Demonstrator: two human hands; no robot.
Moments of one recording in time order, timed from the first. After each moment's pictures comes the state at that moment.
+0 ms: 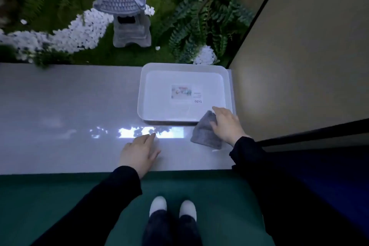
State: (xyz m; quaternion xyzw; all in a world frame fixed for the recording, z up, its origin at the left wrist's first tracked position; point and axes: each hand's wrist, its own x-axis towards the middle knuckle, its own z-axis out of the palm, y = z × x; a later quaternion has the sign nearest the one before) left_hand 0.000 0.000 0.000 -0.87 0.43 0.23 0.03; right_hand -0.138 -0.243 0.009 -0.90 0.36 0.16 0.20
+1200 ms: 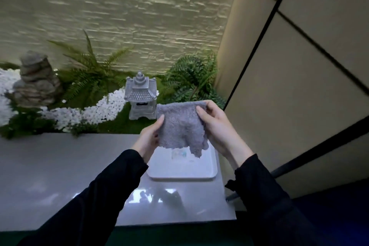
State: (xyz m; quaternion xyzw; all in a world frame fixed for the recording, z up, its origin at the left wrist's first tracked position) left_hand 0.057 -0.075 0.244 -0.57 0.11 0.49 -0.66; right_hand -0.076 -0.201 0.301 -0.61 0.24 -0.21 0.72
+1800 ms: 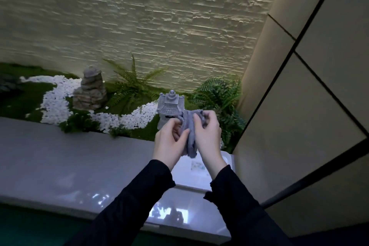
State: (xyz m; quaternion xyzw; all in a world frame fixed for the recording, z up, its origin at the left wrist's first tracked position) left_hand 0.018 -0.022 0.340 -0.79 0.28 0.04 -0.55; right_hand -0.035 -0.113 0.353 -0.72 0.33 -0.35 0.50
